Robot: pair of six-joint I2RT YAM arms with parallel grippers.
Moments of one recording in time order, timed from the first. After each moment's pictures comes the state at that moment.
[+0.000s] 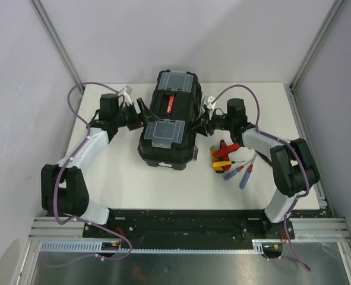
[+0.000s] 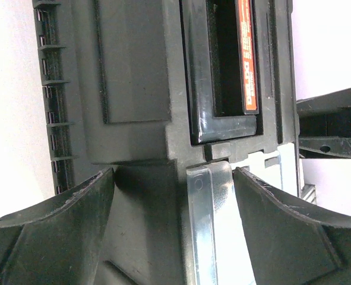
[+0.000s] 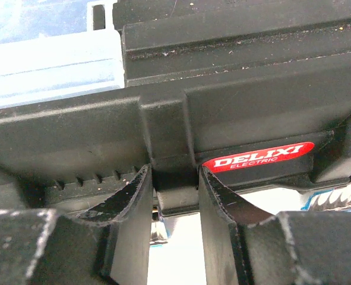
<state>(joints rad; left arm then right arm) -0.16 1.47 1.09 -0.20 0.55 -0.53 0.36 1.73 1.06 0.34 -0.88 -0.26</state>
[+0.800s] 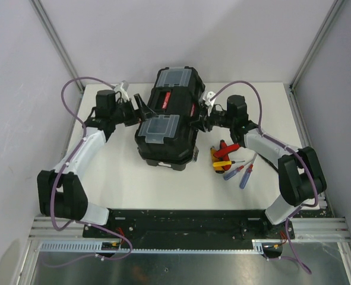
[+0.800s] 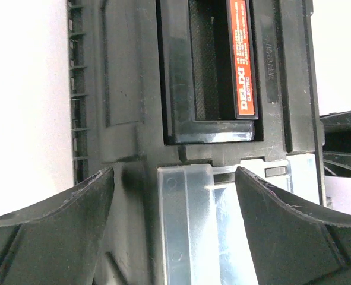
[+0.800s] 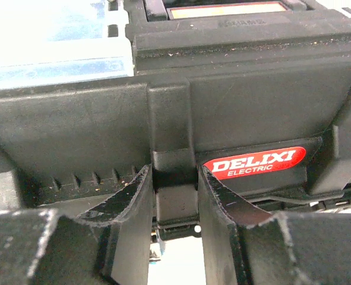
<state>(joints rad) -0.15 1.45 1.14 -0.23 0.50 -0.49 0.41 1.62 1.07 0.31 -0.76 -0.24</state>
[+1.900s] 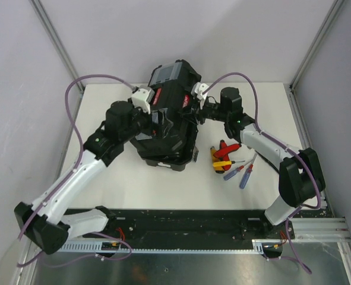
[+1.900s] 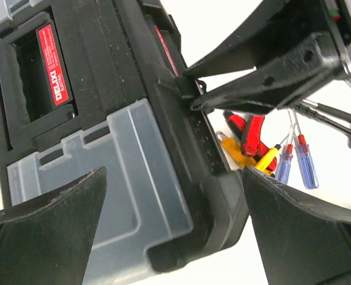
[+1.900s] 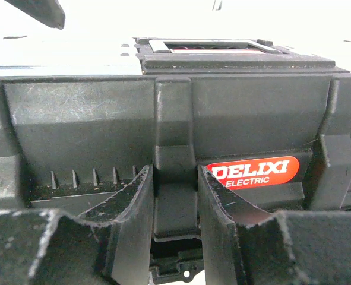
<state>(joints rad) -0.56 1.10 1.13 -0.32 0.10 -0.16 0.49 1.62 1.23 0.24 -0.70 -0.27</state>
